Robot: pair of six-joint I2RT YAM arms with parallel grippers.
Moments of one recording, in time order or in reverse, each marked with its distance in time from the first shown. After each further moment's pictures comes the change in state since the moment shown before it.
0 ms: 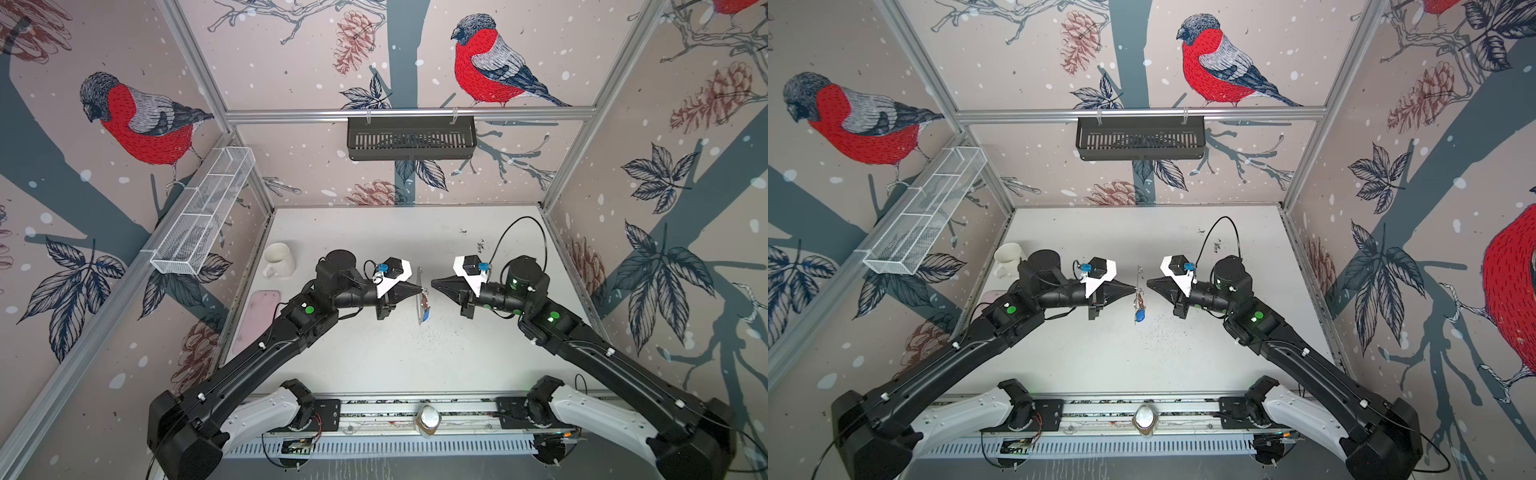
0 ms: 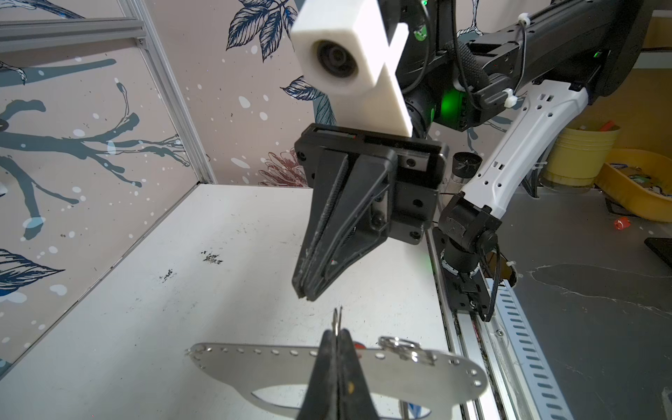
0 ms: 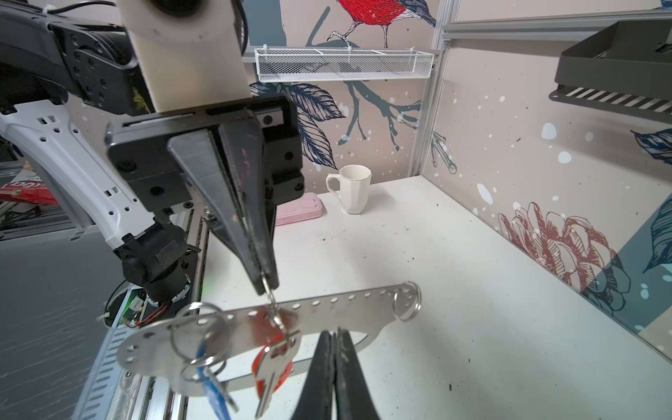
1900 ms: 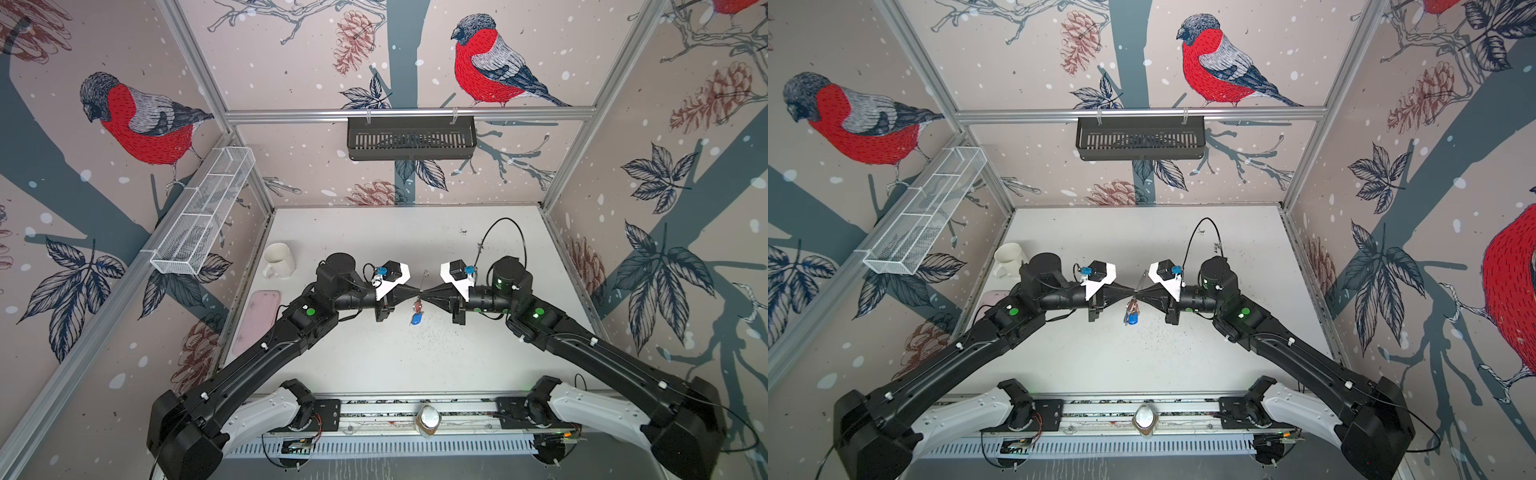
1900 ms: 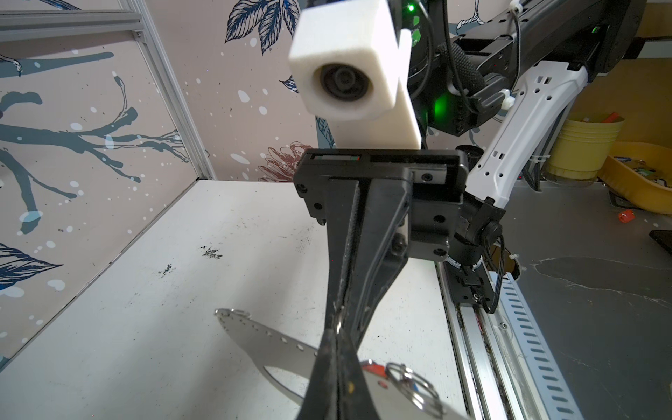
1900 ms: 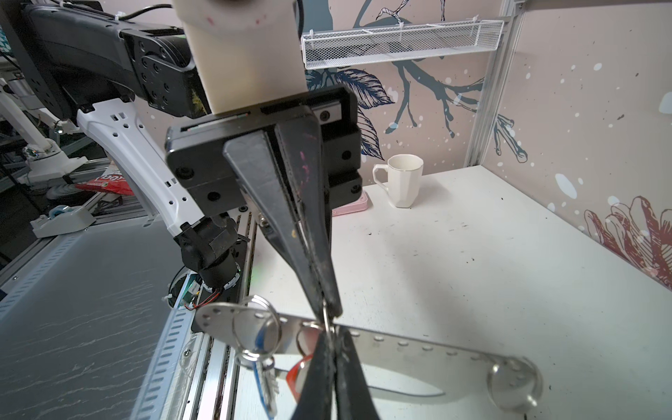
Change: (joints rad) left arm 0.006 -0.006 -0.053 0.046 0.014 0.006; right arm 0.055 0.098 0.007 0.050 -0.092 0.047
